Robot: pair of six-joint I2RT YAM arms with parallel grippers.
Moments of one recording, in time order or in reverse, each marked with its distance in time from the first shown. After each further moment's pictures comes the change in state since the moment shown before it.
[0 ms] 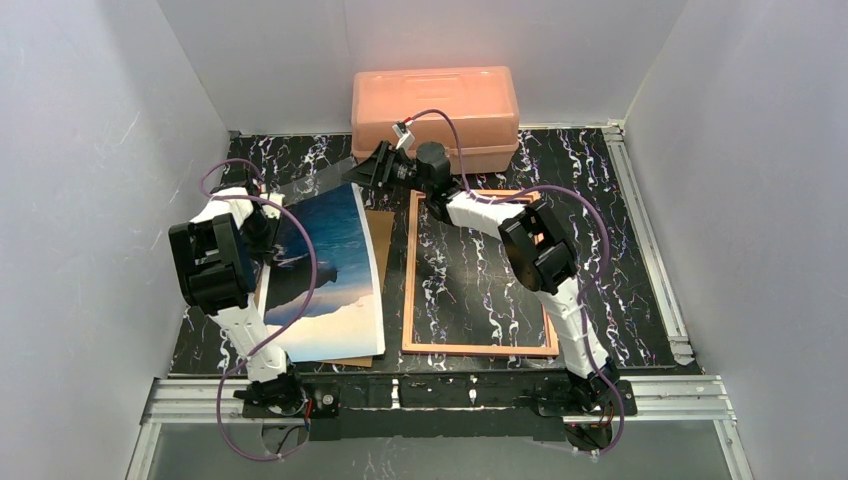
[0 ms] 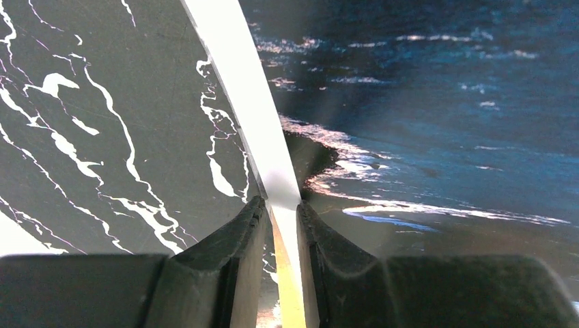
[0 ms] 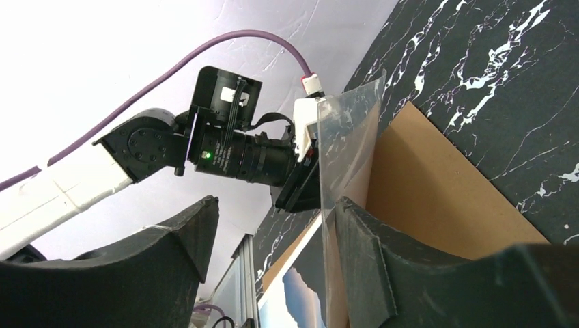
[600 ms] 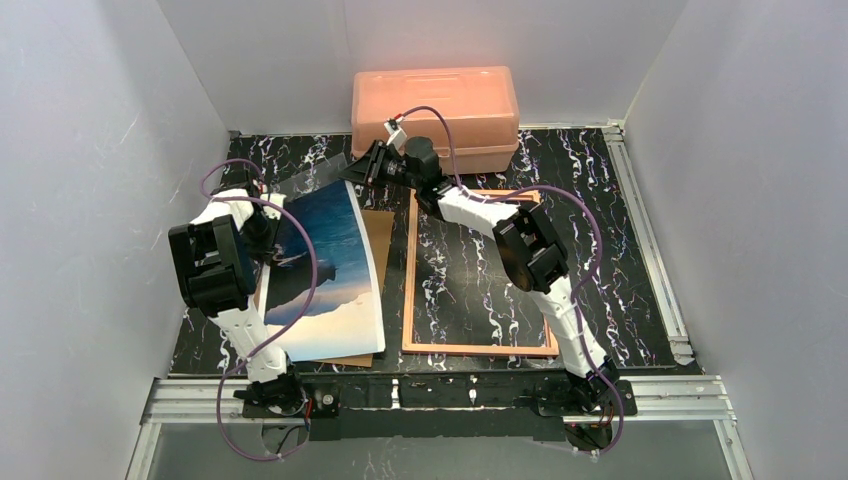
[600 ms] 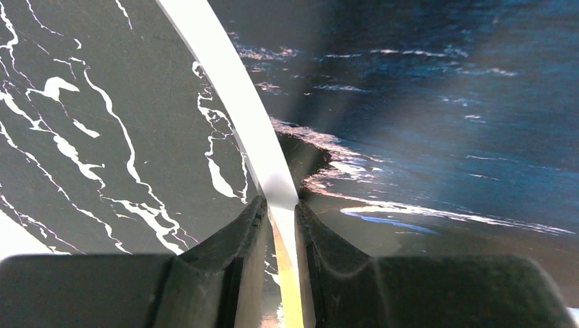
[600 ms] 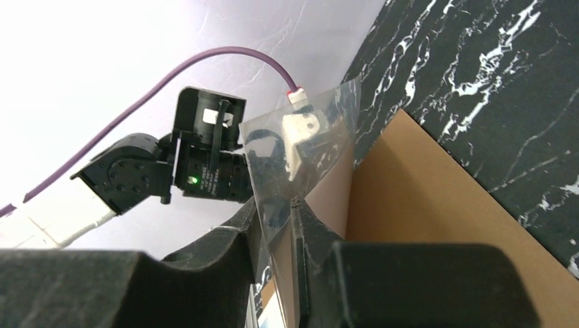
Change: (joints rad) left arm -0.002 -0.015 -0.019 0.018 0.004 0.019; right arm 0.017 0.074 0.151 -0.137 0.046 0.002
